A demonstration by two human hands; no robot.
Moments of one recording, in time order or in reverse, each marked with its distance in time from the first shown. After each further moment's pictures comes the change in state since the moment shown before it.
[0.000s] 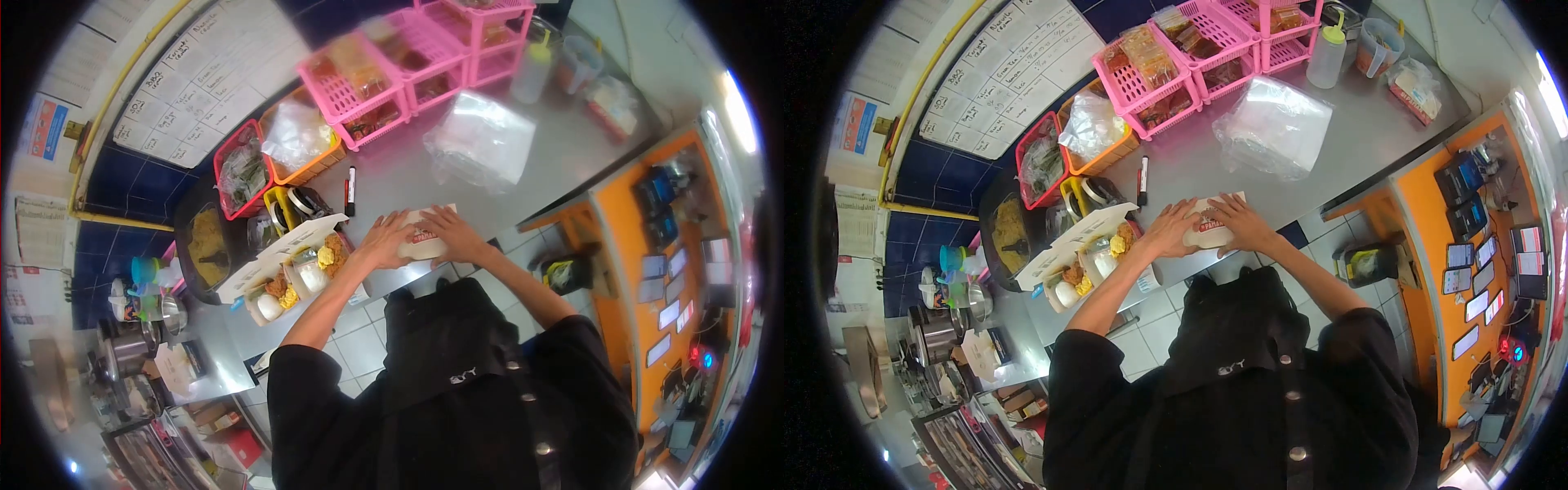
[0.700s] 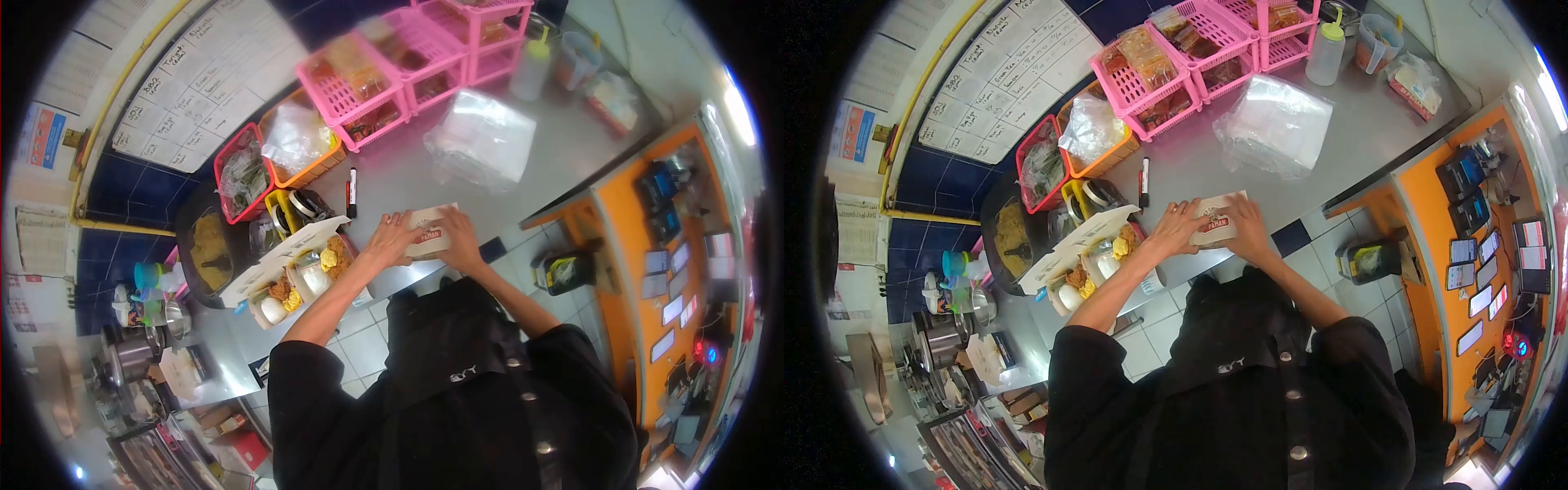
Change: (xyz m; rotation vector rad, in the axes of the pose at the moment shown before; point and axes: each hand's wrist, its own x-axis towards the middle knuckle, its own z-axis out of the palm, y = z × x) left_hand 0.010 0.010 -0.010 0.171 -0.040 0.061; right_hand -0.008 -0.023 0.032 0.154 0.449 0.344
